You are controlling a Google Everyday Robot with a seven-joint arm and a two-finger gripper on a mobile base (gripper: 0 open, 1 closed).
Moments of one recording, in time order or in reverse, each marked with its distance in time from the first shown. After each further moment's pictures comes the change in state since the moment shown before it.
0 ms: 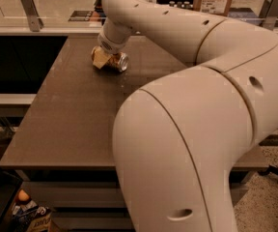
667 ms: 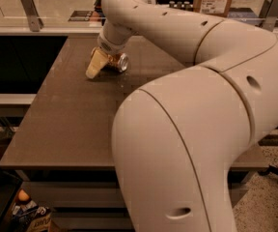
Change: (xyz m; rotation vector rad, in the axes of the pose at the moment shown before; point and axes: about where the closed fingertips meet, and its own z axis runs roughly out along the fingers) arm 0.001 0.002 0.003 -0.005 0.004 -0.001
